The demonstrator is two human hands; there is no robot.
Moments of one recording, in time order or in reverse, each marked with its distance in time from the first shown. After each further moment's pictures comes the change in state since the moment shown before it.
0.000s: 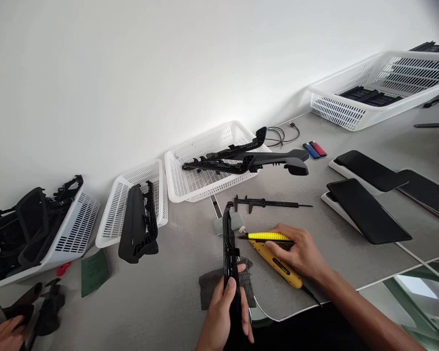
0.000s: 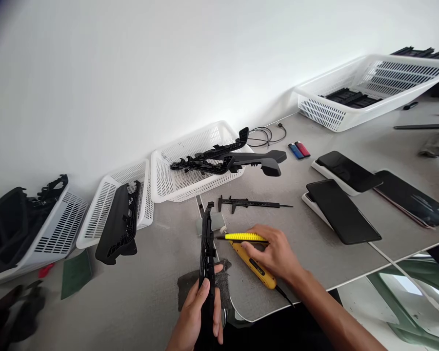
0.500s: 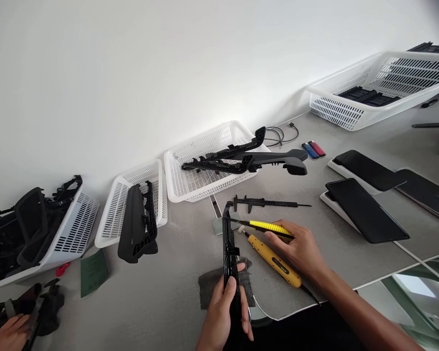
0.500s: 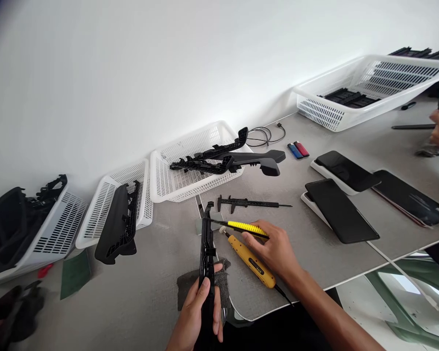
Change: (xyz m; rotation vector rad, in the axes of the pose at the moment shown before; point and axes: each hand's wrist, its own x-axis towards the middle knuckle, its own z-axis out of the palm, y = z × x) left_hand 0.000 0.001 0.000 0.044 0.033 -0.006; right_hand 0.000 0.000 0.001 -0.017 0.085 0.115
